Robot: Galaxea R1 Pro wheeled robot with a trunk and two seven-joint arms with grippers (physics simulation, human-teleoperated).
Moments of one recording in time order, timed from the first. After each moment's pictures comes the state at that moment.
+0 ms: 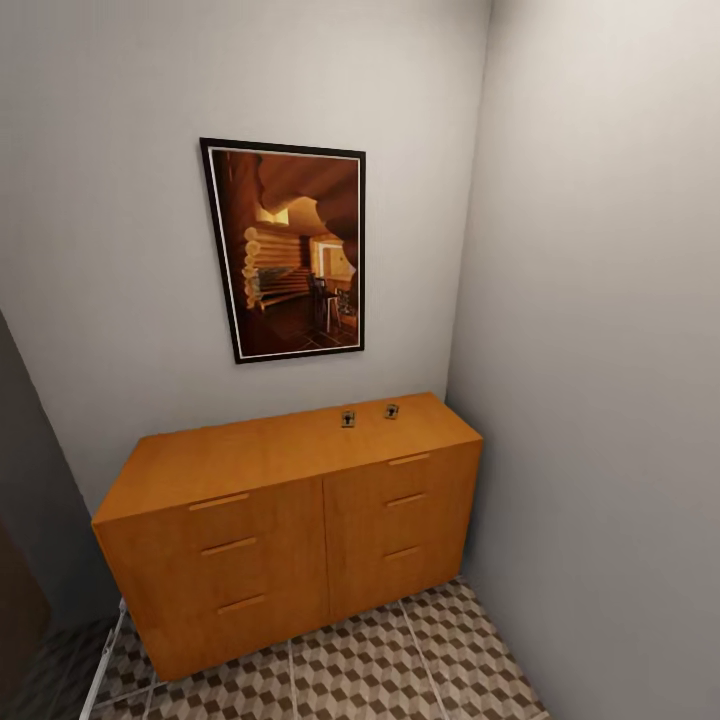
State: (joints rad) left arm -0.32 -0.04 -0.18 -0.02 0.16 -0.06 0.03; right arm -0.17 0.01 0.11 0.03 -0.10 -0.06 0.00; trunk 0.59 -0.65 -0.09
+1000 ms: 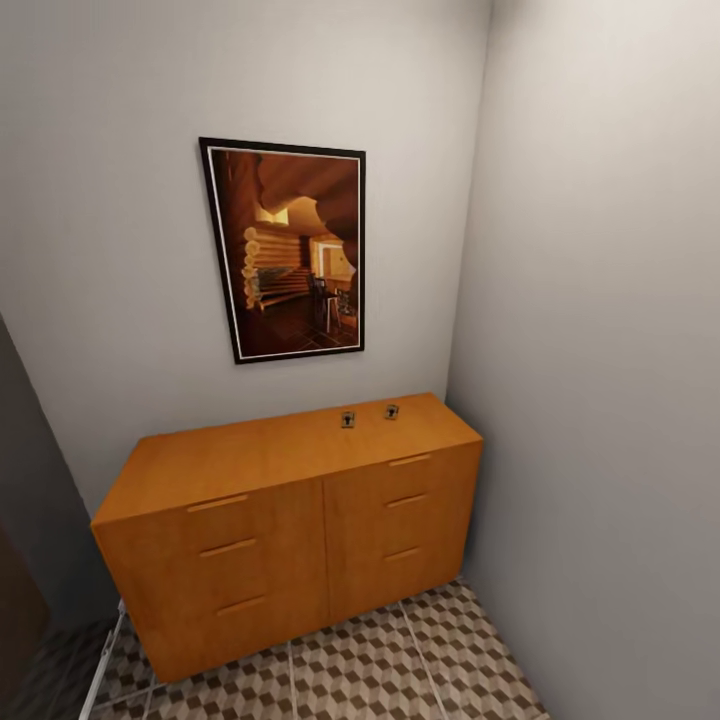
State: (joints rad) left arm -0.32 -0.04 -0.18 -0.02 0.16 -0.06 0.03; right arm -0.17 0.01 0.11 0.03 -0.10 -0.06 0.00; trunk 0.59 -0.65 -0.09
